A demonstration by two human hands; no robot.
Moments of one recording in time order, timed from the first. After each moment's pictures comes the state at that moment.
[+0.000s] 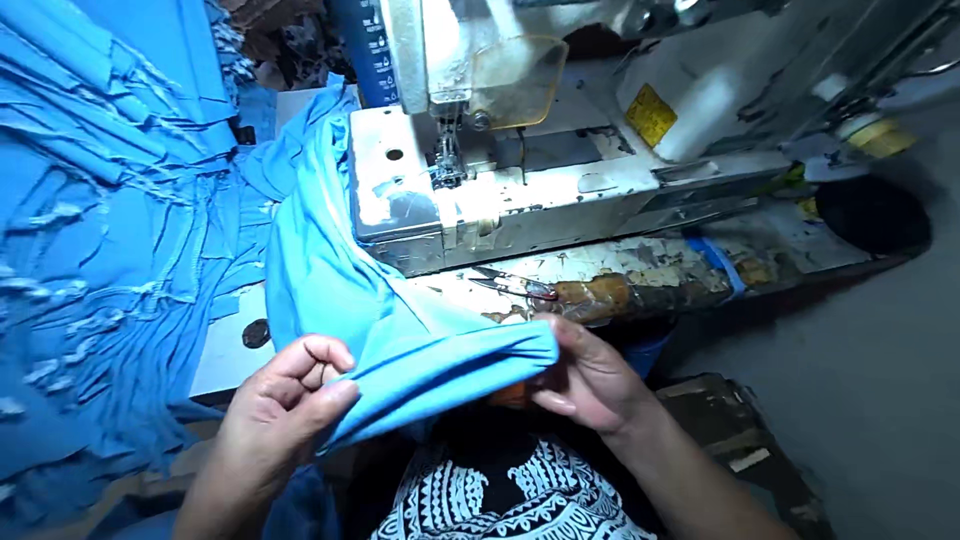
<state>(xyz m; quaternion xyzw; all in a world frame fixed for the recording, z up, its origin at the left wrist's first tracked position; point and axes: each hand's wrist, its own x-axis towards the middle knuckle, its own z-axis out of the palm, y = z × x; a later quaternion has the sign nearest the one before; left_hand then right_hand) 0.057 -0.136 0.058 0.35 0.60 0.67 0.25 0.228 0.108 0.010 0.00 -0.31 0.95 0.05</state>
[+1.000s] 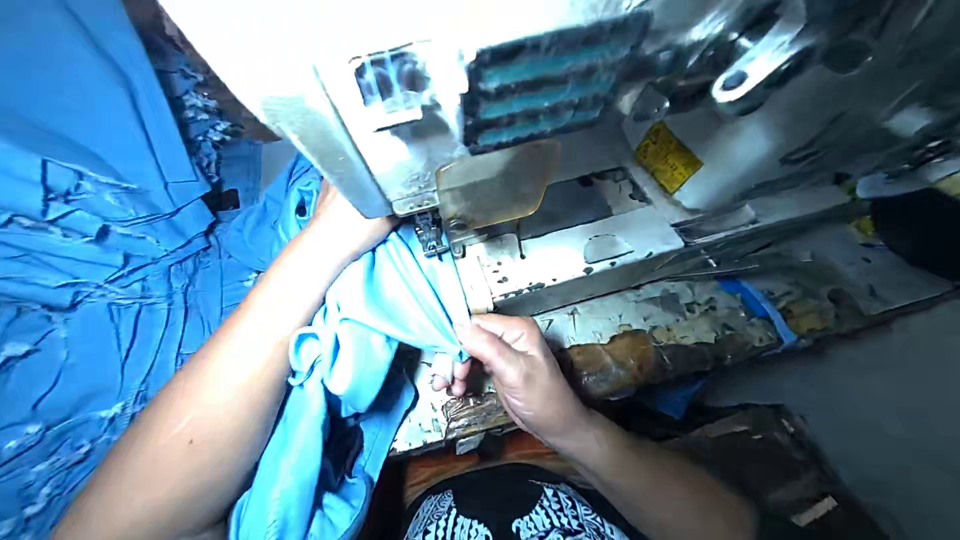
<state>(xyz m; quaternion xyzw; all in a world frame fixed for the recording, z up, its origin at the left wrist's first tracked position) -0.152 0.090 0.055 0.61 0.74 0.24 -0.18 0.132 0.116 0.036 -0.05 -0.52 0.81 0.25</state>
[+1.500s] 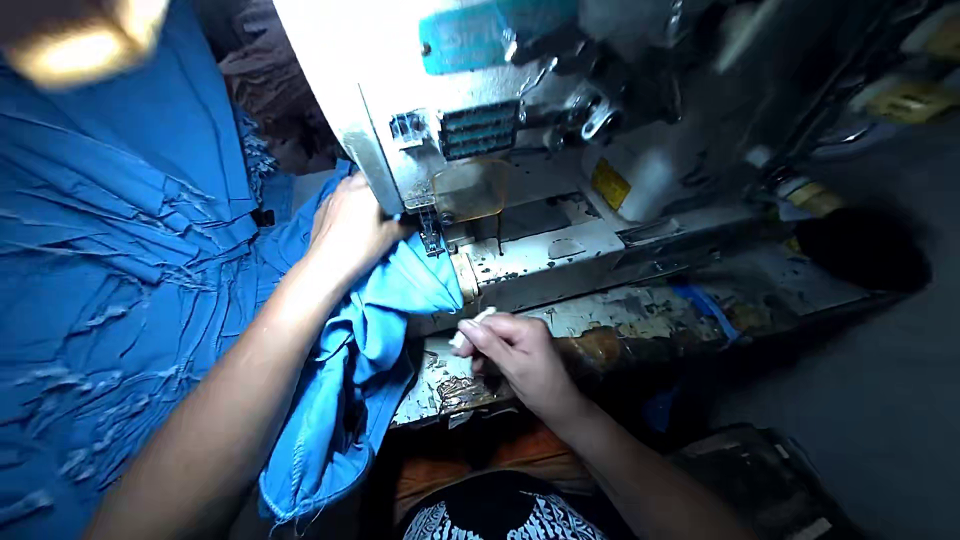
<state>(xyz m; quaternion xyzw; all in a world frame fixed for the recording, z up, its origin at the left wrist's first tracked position) -0.059 0.051 0.146 0.50 0.84 0.19 -0.09 0.159 0.122 0.032 -0.05 -0.72 0.59 0.37</state>
